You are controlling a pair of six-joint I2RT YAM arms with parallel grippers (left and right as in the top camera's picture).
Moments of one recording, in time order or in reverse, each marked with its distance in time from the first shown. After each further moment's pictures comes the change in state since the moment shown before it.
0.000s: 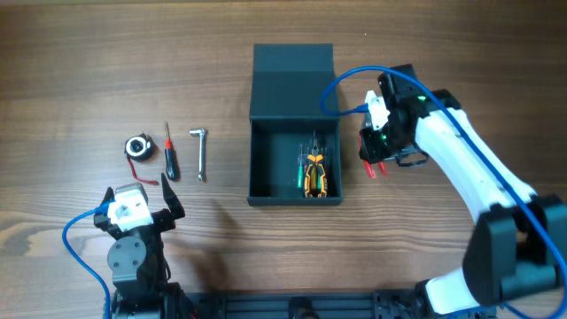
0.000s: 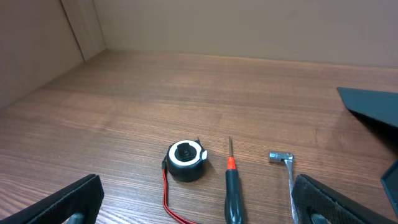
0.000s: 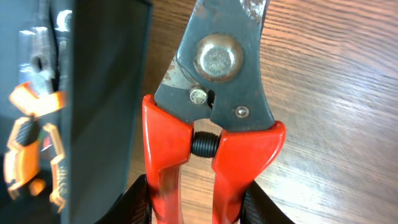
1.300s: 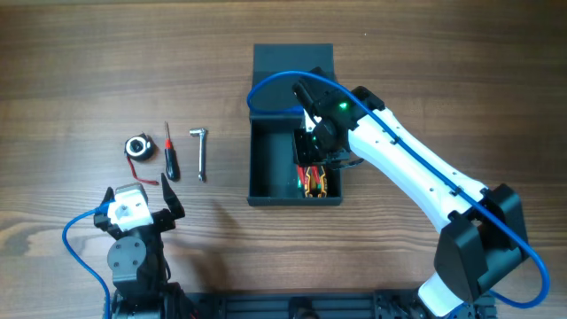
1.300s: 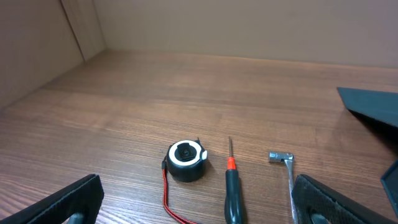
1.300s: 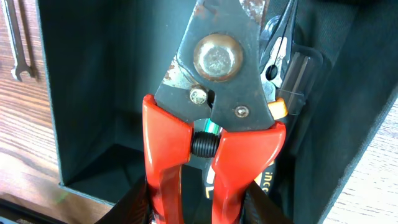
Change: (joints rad) left arm 0.000 0.000 0.000 0.000 0.000 0.000; right arm 0.377 0.127 0.228 -0.055 -0.058 0.463
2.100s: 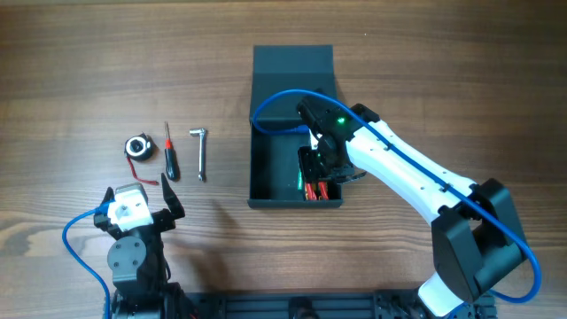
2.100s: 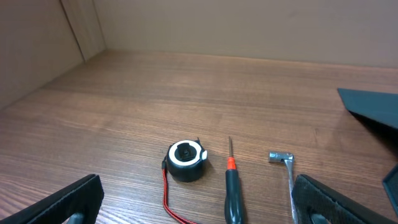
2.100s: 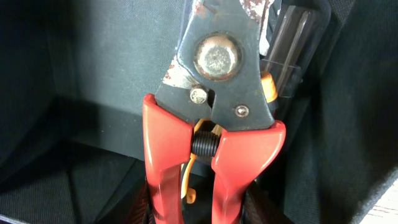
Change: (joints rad) left arm 0.000 0.000 0.000 0.000 0.000 0.000; right arm 0.000 0.000 -0.167 0.076 0.007 -0.016
